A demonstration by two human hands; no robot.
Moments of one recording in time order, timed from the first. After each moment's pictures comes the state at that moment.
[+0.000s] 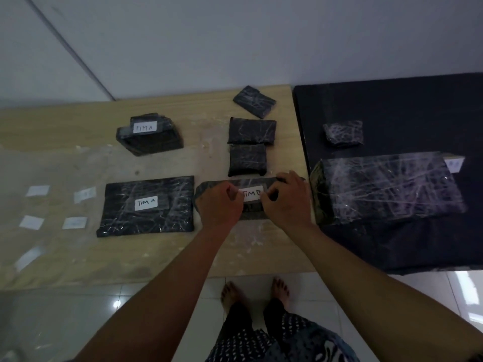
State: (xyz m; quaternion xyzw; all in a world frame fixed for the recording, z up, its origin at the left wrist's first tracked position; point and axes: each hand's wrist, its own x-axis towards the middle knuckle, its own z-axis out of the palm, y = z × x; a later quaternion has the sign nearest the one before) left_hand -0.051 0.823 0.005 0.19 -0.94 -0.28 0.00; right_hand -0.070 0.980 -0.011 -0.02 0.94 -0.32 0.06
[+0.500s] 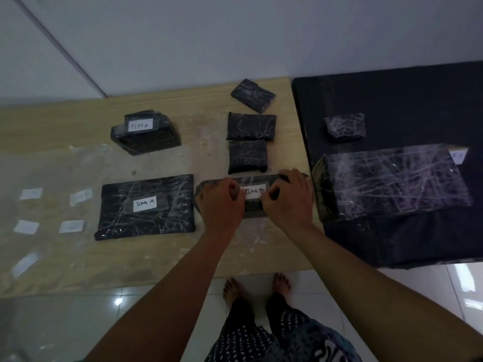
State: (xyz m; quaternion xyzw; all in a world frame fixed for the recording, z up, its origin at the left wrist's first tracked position) left_hand -0.050 0.818 -0.011 0.16 -0.95 -0.25 0.04; right_hand -0.065 0.971 -0.018 0.00 0.96 -0.29 0.01
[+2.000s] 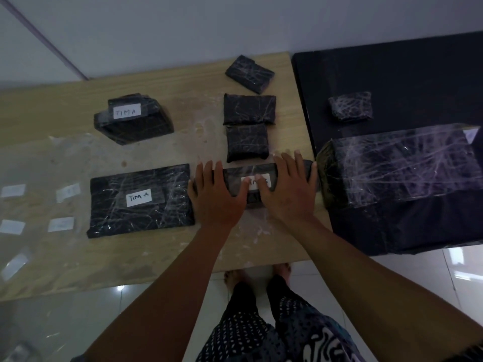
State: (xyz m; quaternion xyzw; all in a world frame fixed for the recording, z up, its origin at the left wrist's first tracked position) left_hand -0.048 0.804 -0.044 0.13 -0.98 -0.16 0.04; right_hand -0.069 0.960 -0.037 0.00 0.98 -0.18 0.01
